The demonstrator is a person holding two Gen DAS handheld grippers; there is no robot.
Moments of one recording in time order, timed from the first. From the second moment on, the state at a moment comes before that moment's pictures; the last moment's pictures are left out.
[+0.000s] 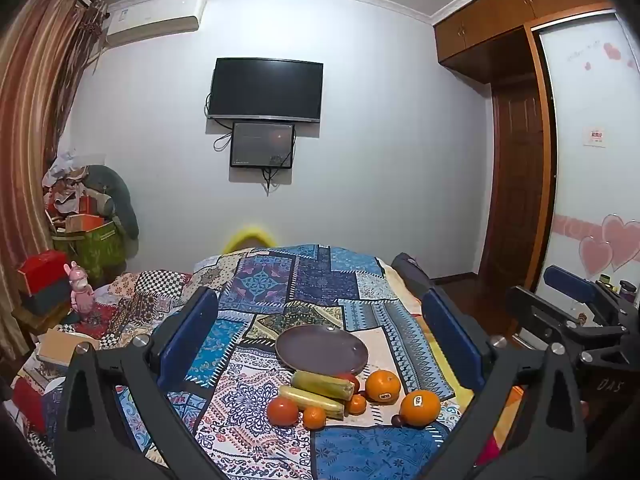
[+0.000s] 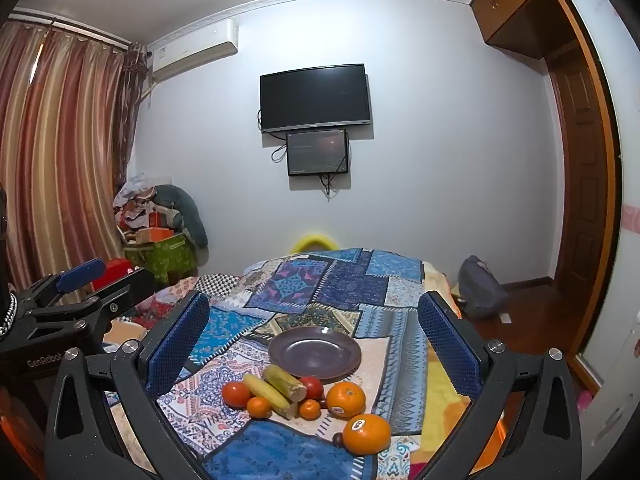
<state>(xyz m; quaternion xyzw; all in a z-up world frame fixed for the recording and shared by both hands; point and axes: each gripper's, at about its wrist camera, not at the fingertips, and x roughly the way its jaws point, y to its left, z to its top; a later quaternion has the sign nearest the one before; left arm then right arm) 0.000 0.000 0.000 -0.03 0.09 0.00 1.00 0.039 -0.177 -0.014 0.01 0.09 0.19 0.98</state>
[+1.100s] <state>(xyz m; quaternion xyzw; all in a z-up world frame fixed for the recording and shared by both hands) 0.094 0.031 -0.083 -0.03 0.28 0.00 0.96 0.116 -0.205 -0.096 0.00 0.27 0.16 0.95</state>
